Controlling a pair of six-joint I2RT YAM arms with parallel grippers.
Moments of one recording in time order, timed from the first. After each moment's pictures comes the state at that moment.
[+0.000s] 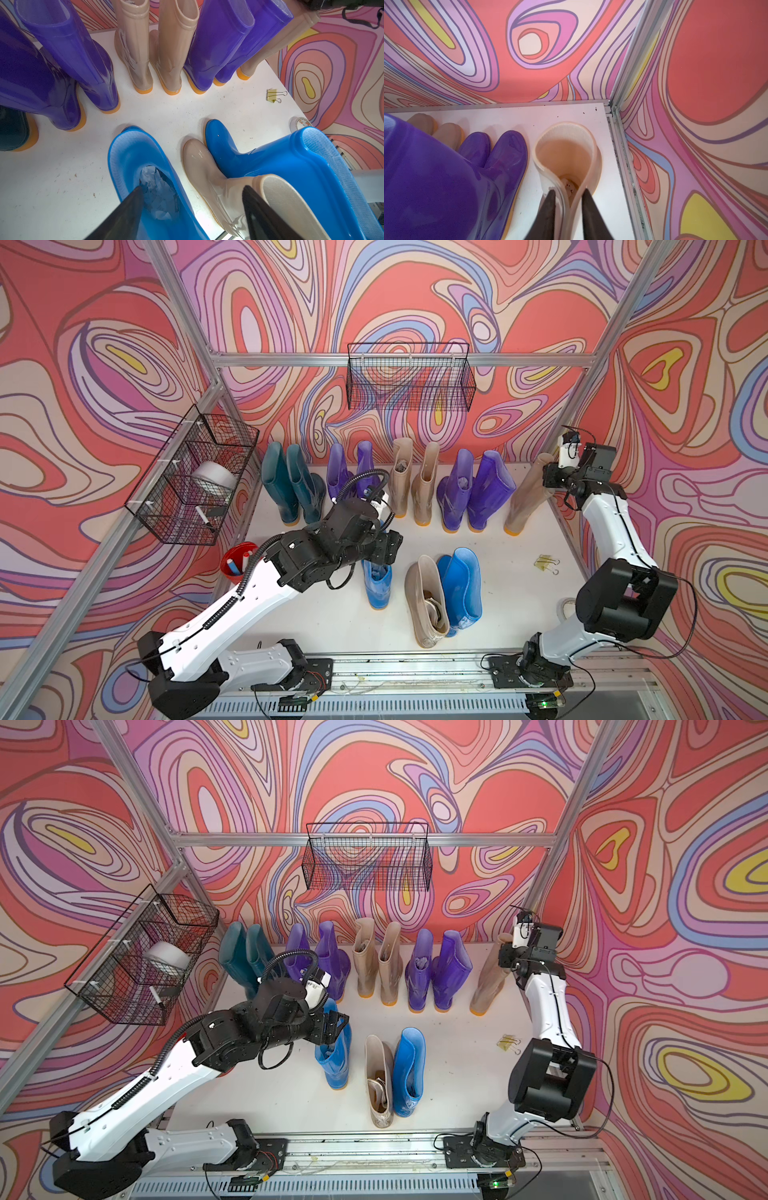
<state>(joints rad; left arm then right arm) -0.88 1.17 1.39 -0.90 -0.14 -0.46 -0.32 1.61 1.47 -0.40 -0.22 -0.18</state>
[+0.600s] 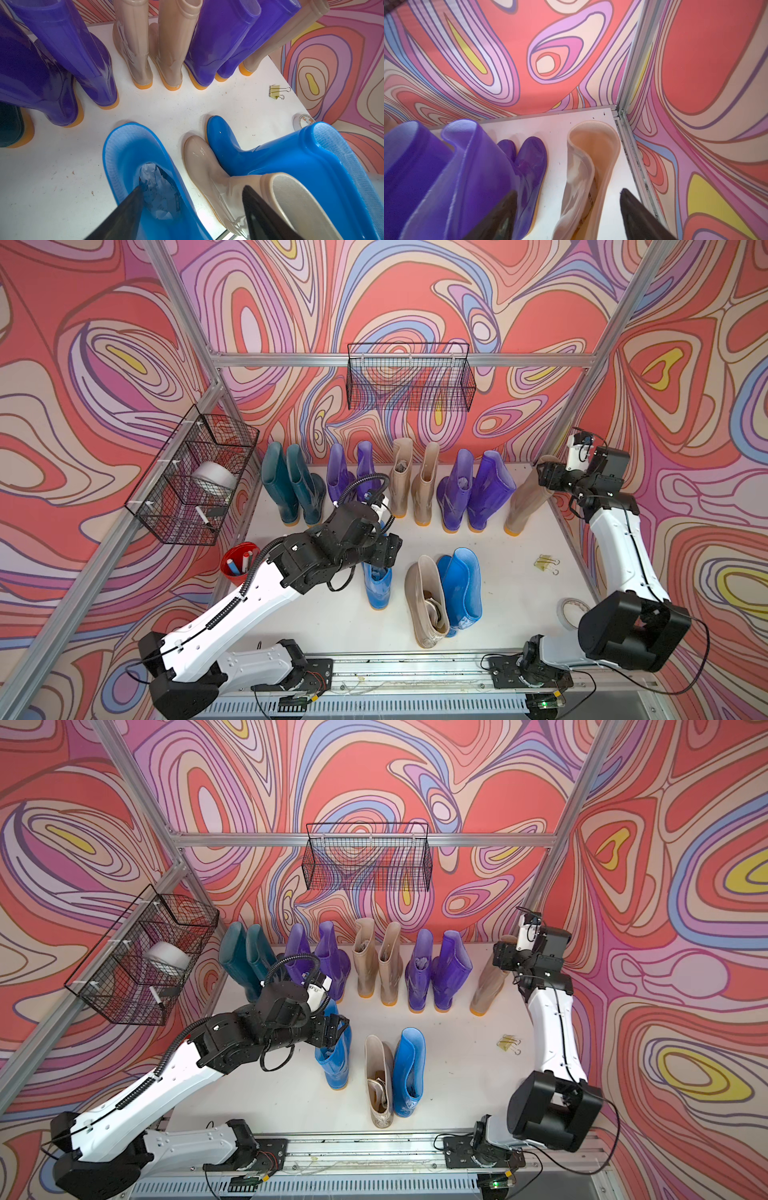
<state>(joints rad) -0.87 1.15 1.33 -0.87 -0.13 -0.46 -0.32 1.41 1.37 -0.43 -0.26 -0.06</state>
